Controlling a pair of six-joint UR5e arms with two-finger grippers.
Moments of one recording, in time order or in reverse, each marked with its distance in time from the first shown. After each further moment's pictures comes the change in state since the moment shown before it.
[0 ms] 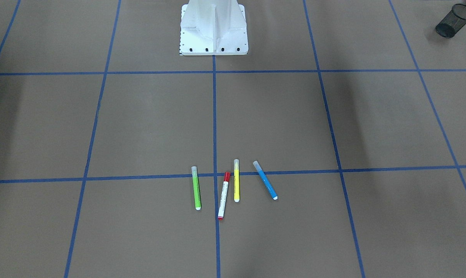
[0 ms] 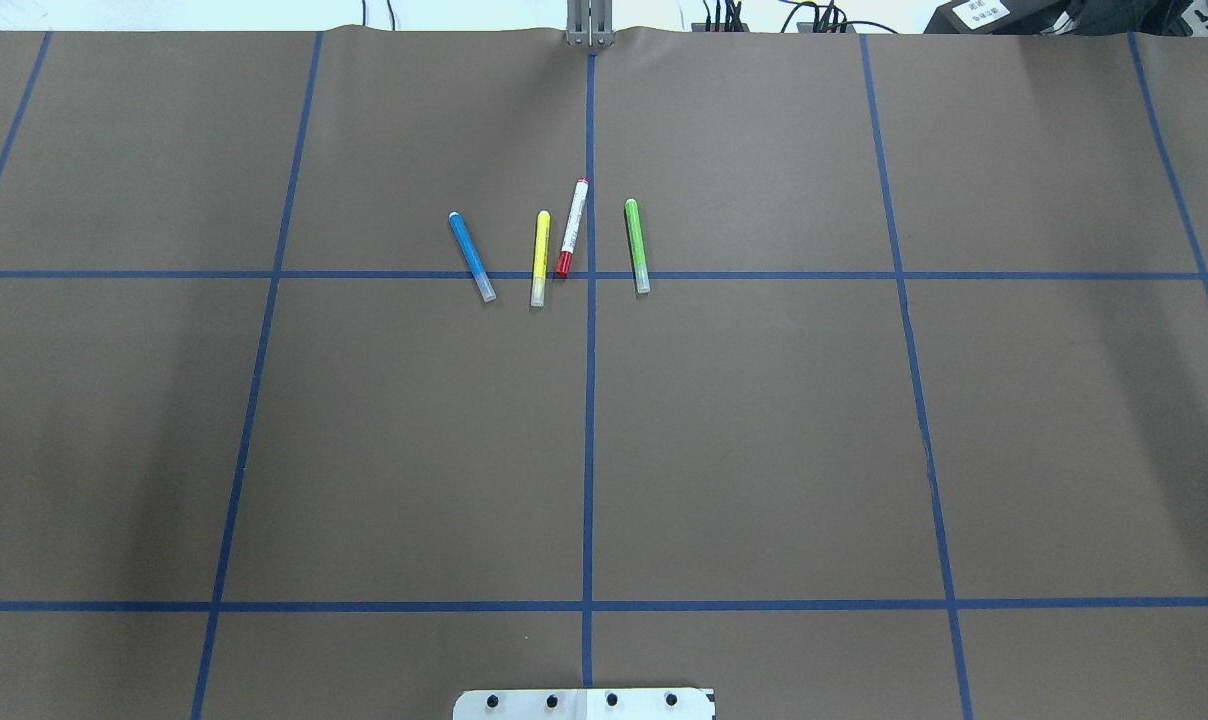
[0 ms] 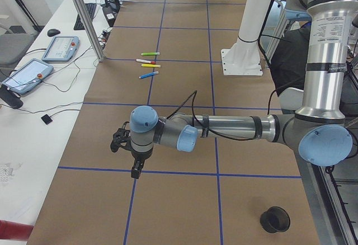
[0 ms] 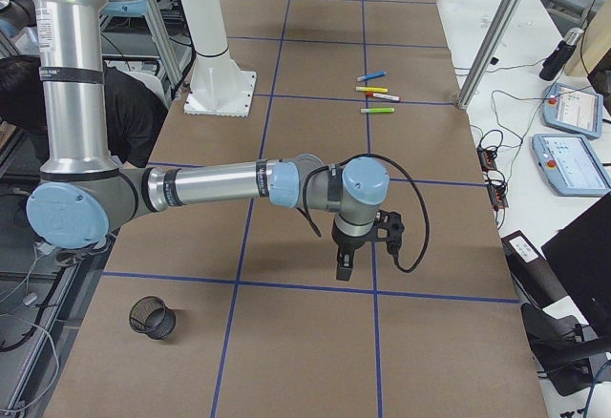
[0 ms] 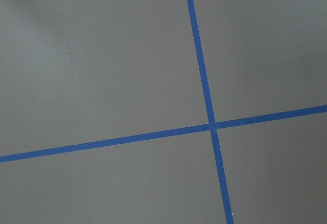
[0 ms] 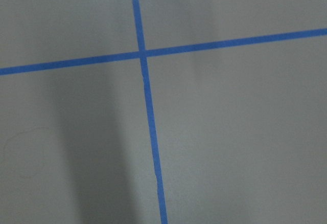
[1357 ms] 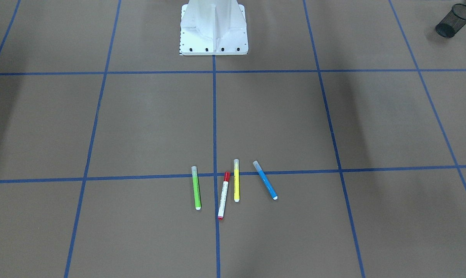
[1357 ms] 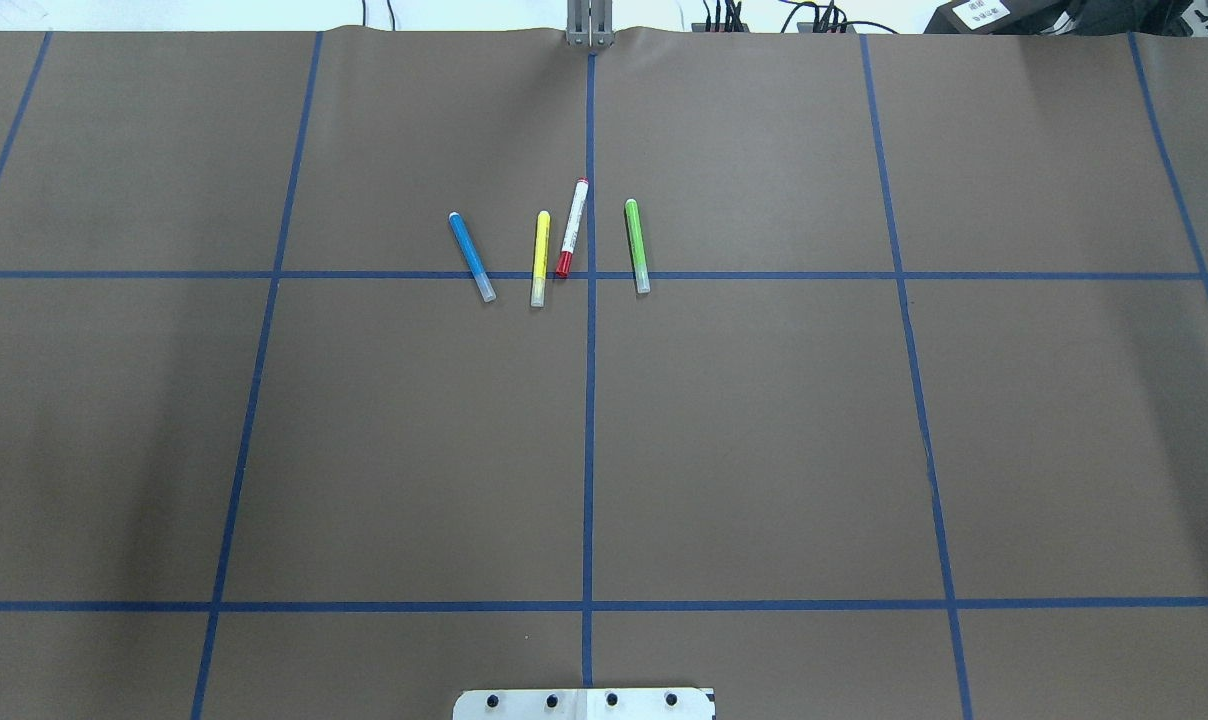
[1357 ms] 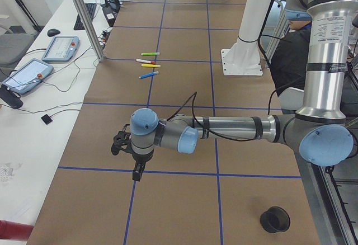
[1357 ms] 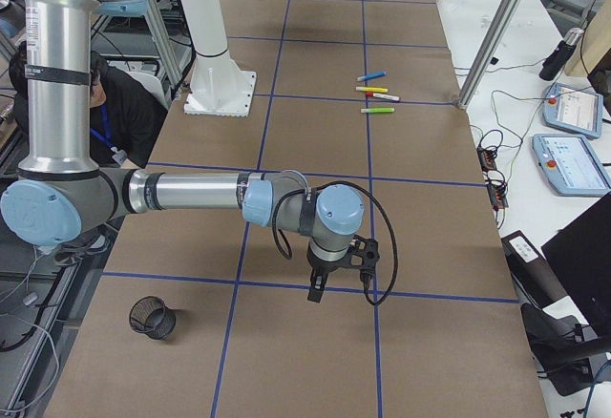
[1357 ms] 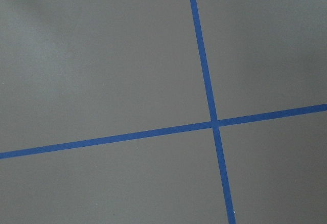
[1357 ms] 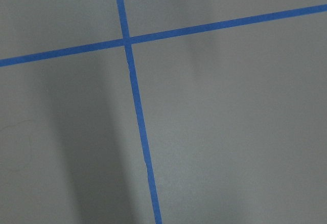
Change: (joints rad) left arm -0.015 0.005 0.018 0.009 0.003 0.000; right arm 0.078 -0.135 0.003 -0.016 0.007 -0.010
